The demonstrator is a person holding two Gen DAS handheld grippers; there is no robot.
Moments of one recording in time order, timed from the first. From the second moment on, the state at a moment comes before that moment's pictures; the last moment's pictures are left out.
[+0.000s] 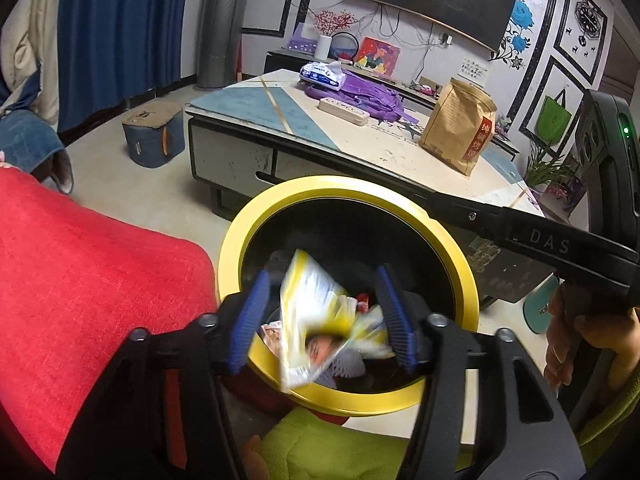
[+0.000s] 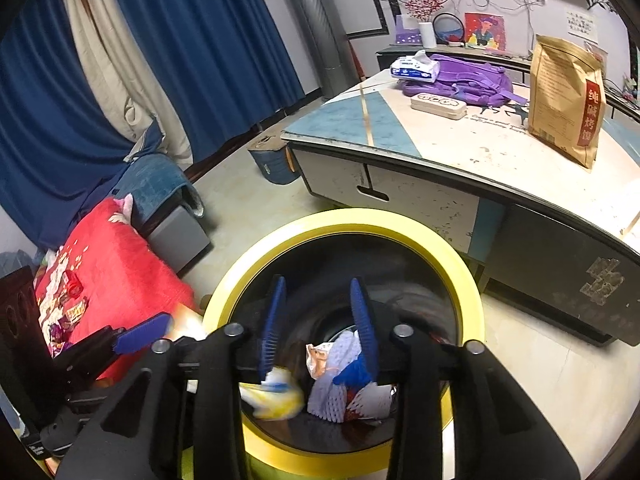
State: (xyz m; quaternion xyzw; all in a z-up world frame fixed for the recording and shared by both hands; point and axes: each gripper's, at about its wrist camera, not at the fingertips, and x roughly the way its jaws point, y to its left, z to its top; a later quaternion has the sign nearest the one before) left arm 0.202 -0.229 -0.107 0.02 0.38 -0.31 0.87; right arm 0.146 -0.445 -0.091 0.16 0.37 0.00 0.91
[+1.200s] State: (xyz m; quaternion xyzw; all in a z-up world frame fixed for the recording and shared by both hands) left arm 0.176 -0.079 -0.025 -0.06 0.28 -0.12 0.95; right arm 0.117 -0.357 -0.039 0.13 0.30 0.08 0.94
